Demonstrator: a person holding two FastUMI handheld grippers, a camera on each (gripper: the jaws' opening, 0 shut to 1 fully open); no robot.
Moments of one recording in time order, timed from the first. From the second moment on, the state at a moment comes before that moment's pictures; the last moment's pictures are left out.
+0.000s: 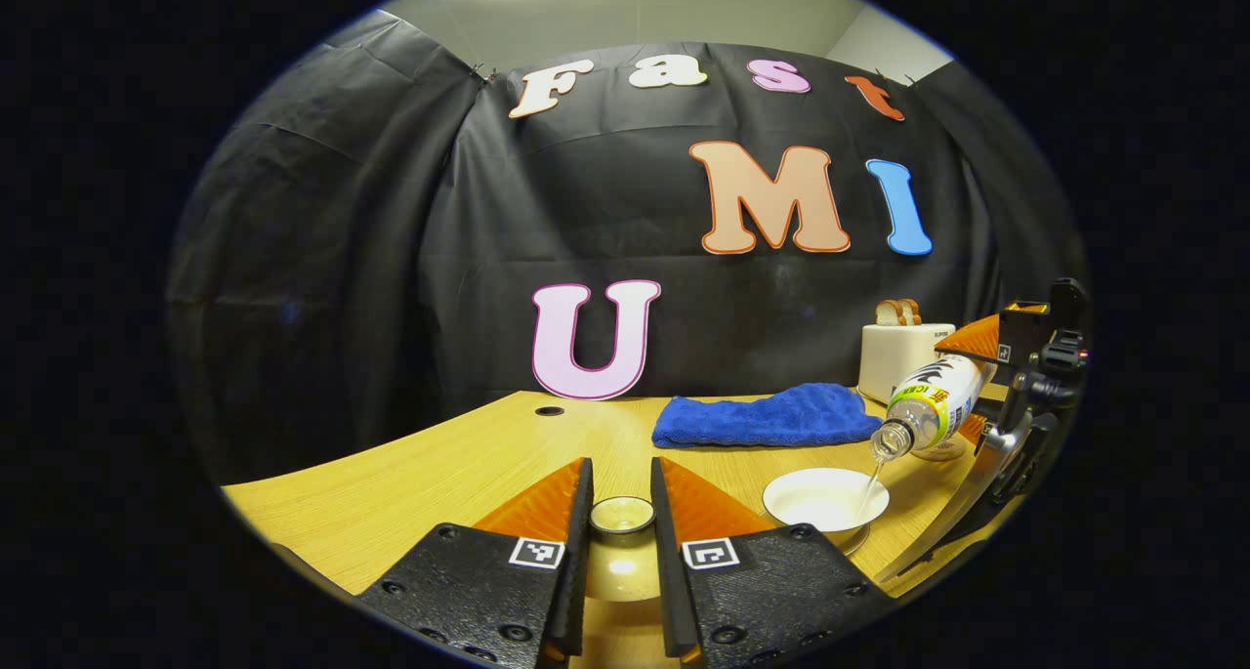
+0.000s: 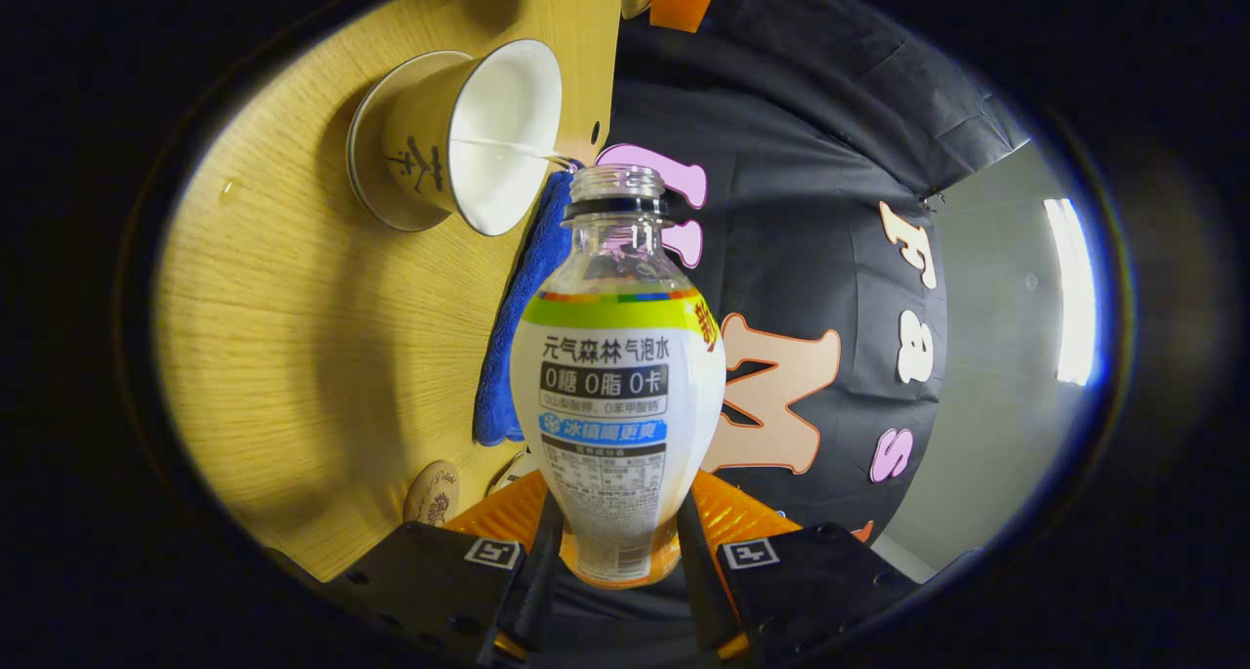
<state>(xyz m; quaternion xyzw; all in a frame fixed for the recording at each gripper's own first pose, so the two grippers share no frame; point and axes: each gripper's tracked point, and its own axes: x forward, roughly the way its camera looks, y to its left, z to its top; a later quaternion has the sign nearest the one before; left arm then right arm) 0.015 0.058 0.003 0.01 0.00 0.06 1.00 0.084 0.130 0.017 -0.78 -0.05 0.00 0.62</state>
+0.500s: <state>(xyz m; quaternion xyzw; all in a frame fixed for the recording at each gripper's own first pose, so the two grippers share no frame) 0.014 0.058 0.003 0.01 0.00 0.06 1.00 0.083 0.133 0.026 -0.81 -0.09 -0.02 0.58</state>
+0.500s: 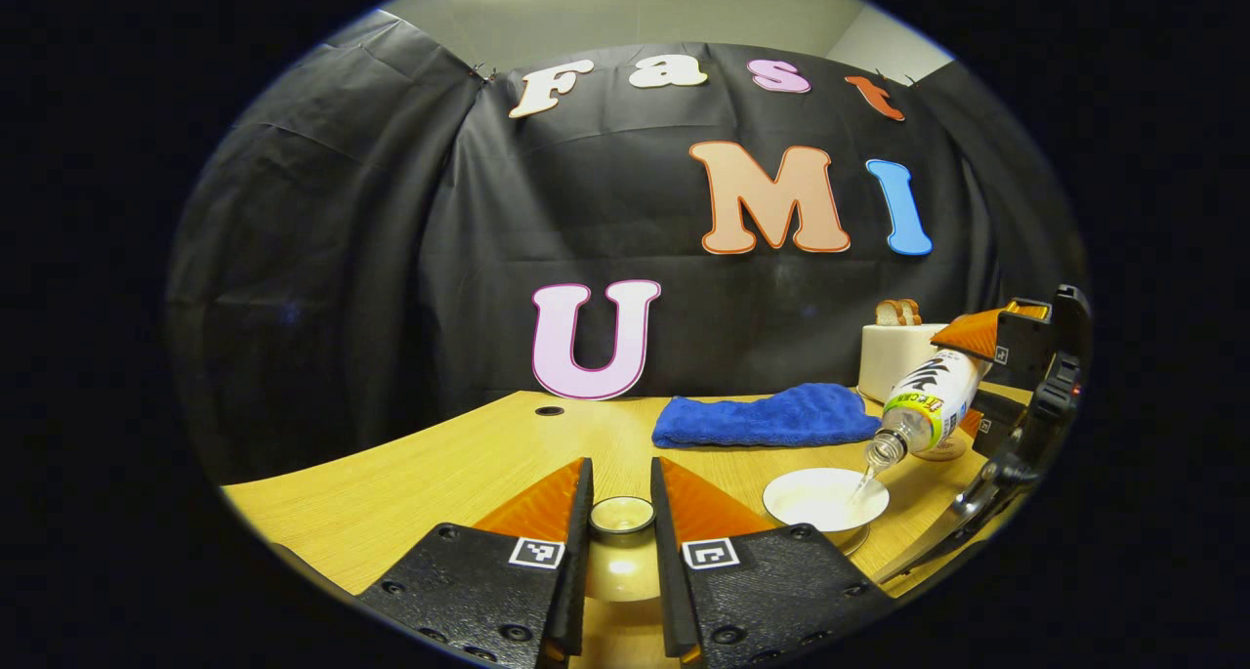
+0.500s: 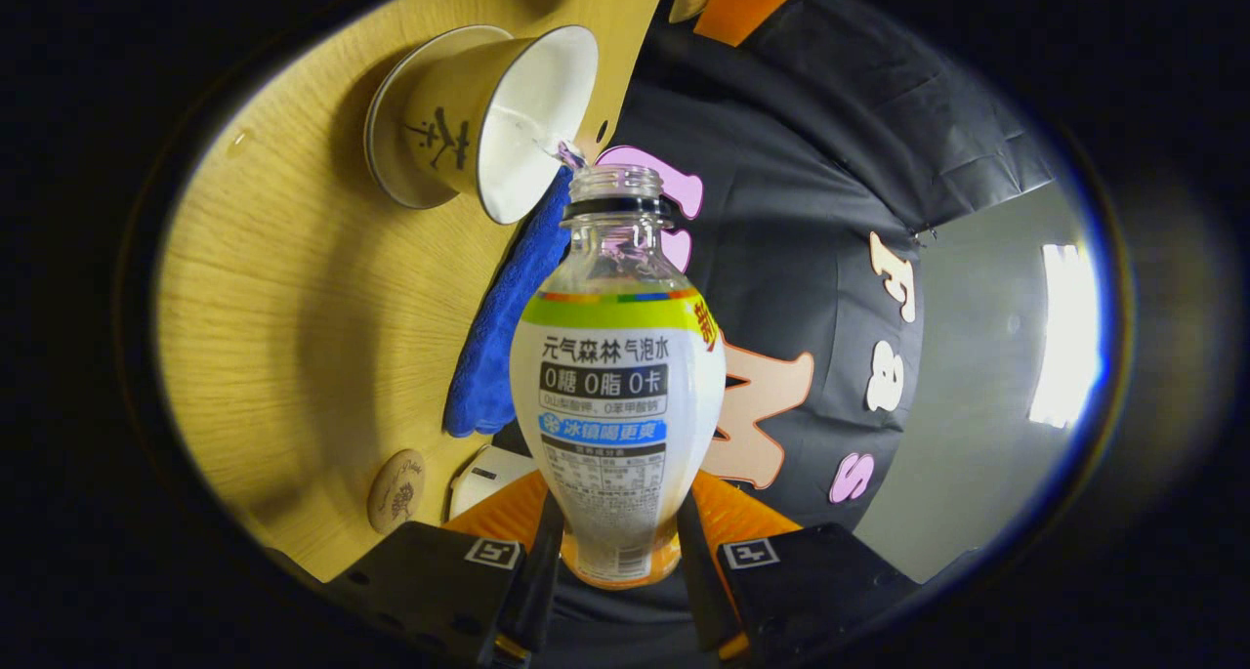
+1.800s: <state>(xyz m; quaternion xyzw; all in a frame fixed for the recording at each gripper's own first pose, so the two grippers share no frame) 0.015 0.058 0.003 0.01 0.00 0.06 1.00 0.079 0.136 0.041 -0.83 -0.16 -0.07 0.52</state>
